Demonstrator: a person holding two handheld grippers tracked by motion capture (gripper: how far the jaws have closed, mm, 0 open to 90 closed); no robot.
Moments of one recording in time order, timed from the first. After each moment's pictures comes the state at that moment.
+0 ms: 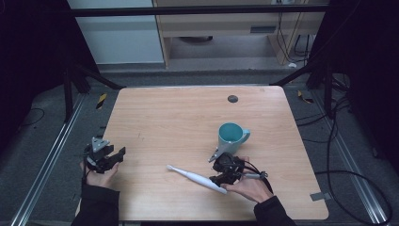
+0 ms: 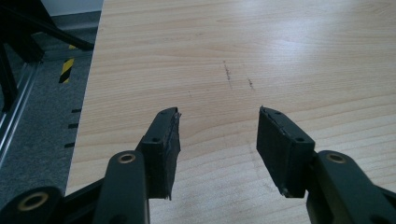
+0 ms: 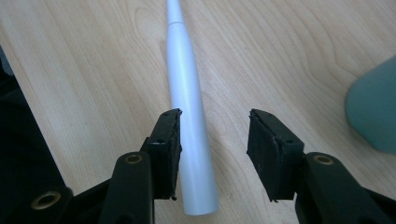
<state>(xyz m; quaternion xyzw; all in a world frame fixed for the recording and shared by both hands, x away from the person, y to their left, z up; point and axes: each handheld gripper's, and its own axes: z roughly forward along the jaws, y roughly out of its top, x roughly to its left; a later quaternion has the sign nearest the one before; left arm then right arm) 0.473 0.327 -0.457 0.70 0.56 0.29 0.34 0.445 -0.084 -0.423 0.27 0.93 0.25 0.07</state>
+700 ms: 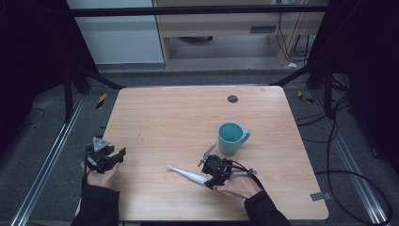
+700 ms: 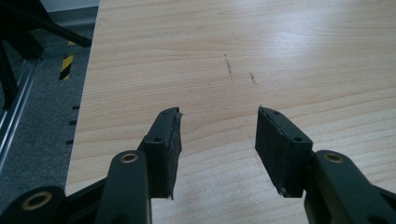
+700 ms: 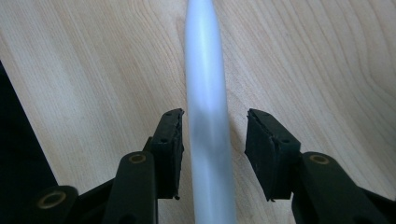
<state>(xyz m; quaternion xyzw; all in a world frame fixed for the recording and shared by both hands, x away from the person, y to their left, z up) 0.475 0.326 -0.460 0.71 0.56 0.29 0.33 0.455 -0.056 -0.445 0.25 0.95 0.18 0.04</state>
